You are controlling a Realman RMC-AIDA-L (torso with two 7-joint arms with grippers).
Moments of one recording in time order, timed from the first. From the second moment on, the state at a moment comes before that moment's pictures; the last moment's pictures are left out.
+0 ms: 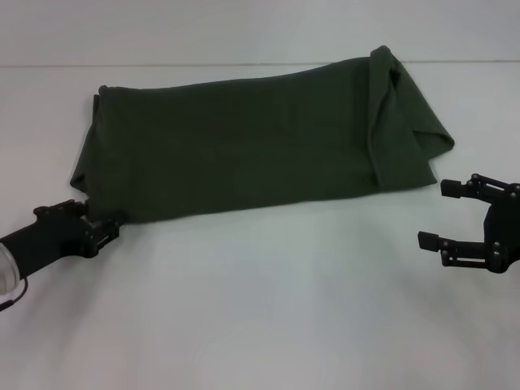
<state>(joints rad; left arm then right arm) -0.34 -2.17 0.66 0.61 1.88 1.05 -1.18 0.28 2.09 -0.72 -0.87 -1.93 -1.58 1.18</state>
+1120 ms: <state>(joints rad) -0.39 -2.16 0.69 0.70 1.86 1.10 -1.32 0.30 2.09 -0.68 -0.87 -1.93 -1.55 1.17</state>
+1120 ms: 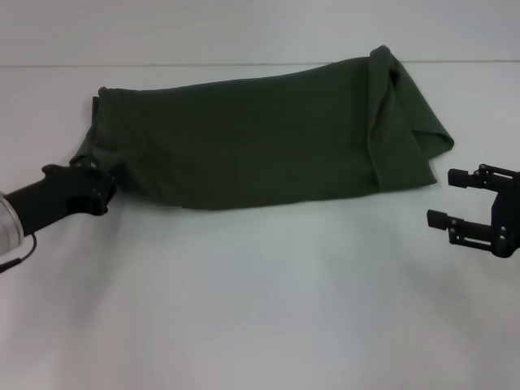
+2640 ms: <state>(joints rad) -0.44 -2.16 0.69 0.94 1.83 1.37 -1.62 0.79 2.10 -0.68 -0.19 -1.57 -0.79 0.30</state>
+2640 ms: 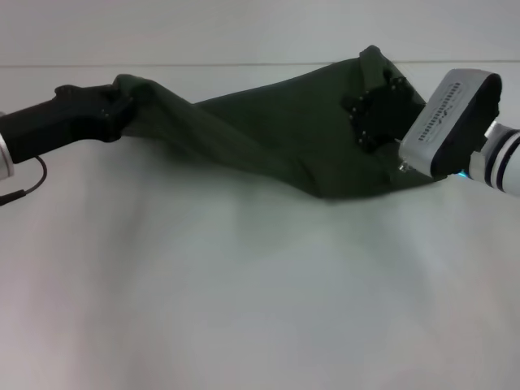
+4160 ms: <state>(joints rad) -0.43 -2.16 0.64 0.99 1.80 1.49 -1.64 0.88 2.11 -0.91 0.05 -1.64 -0.94 0.26</state>
